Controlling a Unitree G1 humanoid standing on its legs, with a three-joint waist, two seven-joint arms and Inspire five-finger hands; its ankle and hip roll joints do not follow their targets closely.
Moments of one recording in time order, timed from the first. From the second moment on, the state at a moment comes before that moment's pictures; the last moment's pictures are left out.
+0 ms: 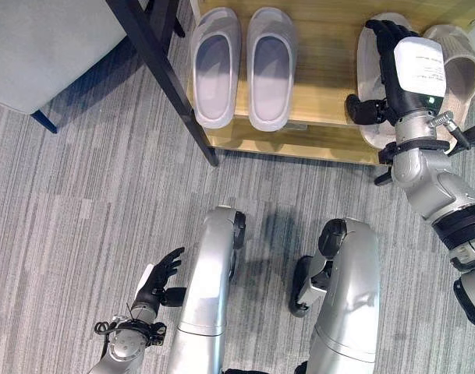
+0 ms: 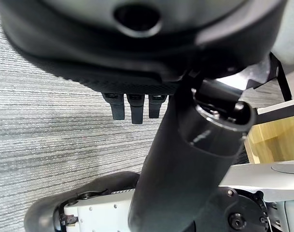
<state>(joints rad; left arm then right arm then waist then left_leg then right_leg) 0.15 0.61 -0.44 0.27 -0.39 -0.24 0.27 -1.02 -0.88 0.62 0.57 -0.31 0.04 -0.53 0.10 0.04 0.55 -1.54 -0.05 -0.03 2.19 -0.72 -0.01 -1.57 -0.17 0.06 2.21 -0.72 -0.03</state>
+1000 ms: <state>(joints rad) 0.15 0.60 -0.42 0.26 -0.37 -0.24 0.27 -0.70 -0.83 0.40 0.03 -0.32 -0.01 -0.58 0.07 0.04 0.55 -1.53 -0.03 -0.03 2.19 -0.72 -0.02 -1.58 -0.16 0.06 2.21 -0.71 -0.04</state>
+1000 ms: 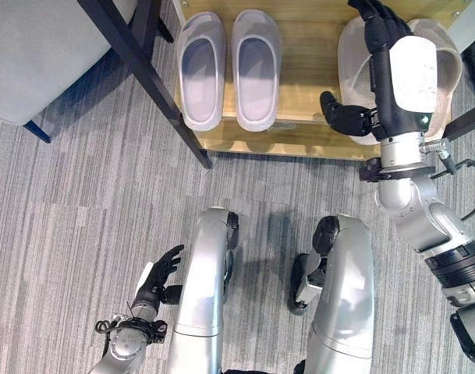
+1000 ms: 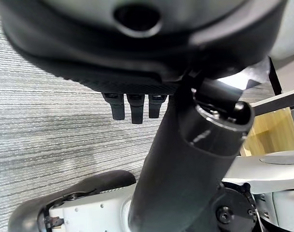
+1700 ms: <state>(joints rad) 0.23 0.51 -0.31 0.22 -0.36 -0.26 0.29 0.04 -0.82 -0.02 -0.33 -0.17 -0.23 -0.51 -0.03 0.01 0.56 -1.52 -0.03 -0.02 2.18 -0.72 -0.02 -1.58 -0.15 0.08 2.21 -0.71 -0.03</state>
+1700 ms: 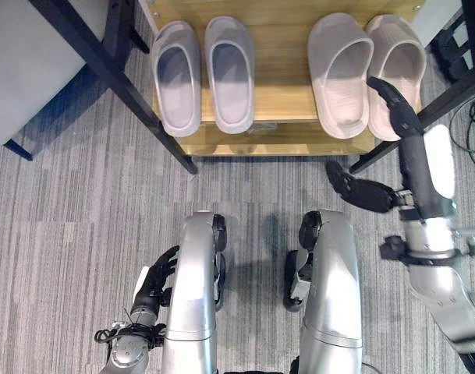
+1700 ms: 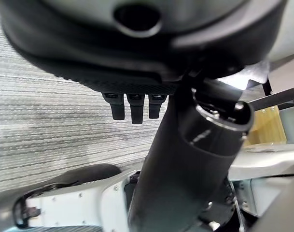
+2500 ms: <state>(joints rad) 0.28 0.45 -0.23 0.44 -0.36 -0.29 0.14 0.10 -0.56 0.35 0.58 -0.23 -0.22 -0.26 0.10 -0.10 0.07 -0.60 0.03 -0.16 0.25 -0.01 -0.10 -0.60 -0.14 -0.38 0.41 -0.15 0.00</state>
